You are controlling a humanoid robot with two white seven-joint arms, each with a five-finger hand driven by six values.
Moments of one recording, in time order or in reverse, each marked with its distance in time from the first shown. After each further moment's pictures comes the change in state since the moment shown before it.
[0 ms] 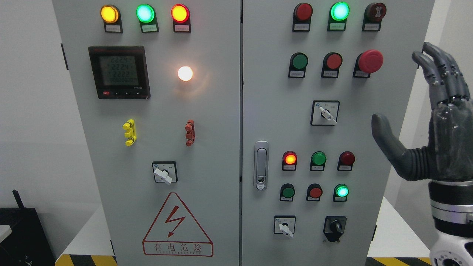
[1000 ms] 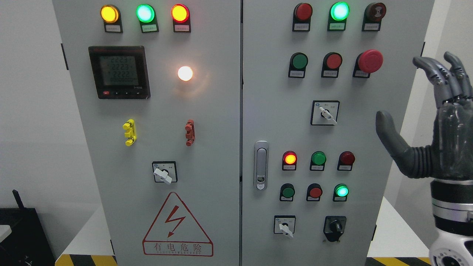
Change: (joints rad) left arm 0.000 0.000 0.000 0.000 0.000 0.000 -0.003; right arm 0.002 0.014 -0.002 0.014 -0.011 0.070 -0.010
